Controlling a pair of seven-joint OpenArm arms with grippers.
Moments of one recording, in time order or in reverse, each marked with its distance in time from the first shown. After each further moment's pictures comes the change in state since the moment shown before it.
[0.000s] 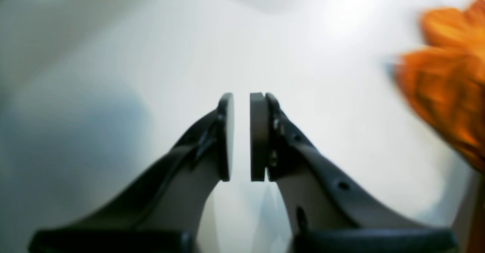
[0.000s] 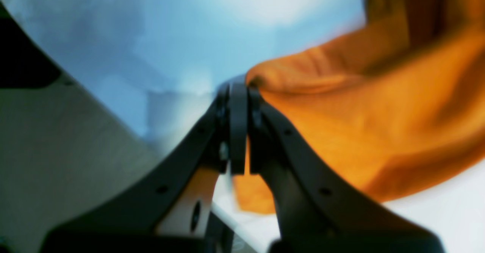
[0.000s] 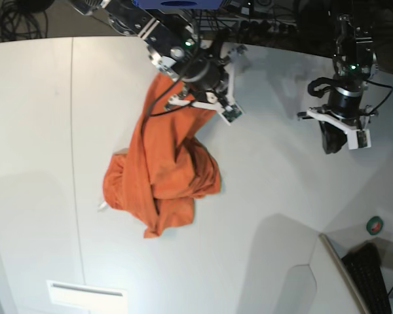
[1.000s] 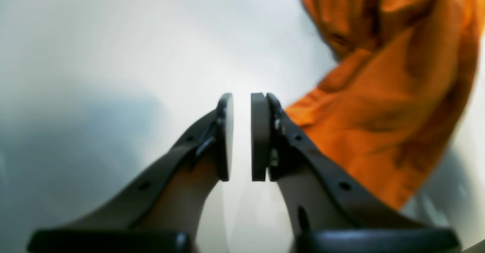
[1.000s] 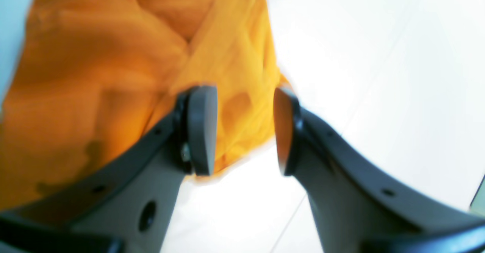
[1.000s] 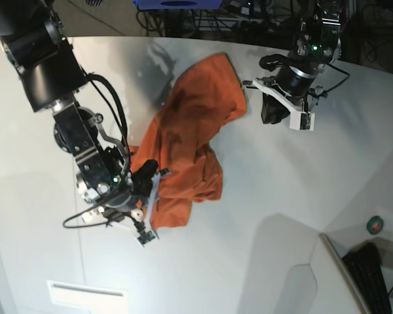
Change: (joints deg) left arm 4.3 6.6 12.2 5.4 0.2 -0.3 10.9; right arm 23.7 6.3 23.1 -11.4 0.2 11.8 -6.8
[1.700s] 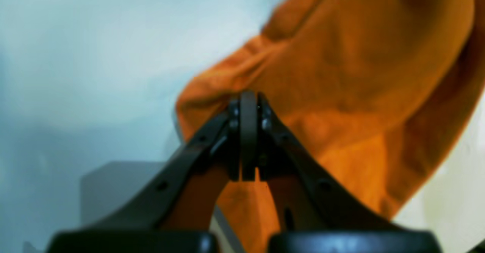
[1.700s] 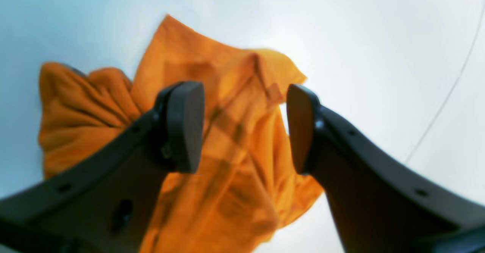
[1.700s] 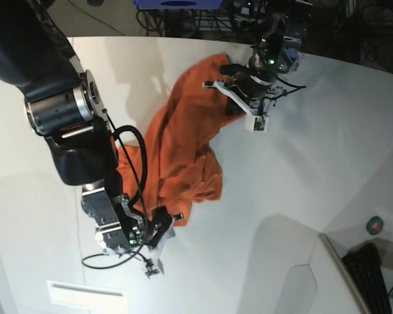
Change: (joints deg) left arm -9.4 2.3 12.5 -16.0 0.7 6.1 -0.1; right arm 20.2 -11.3 12.9 -41.6 0.0 3.7 12.9
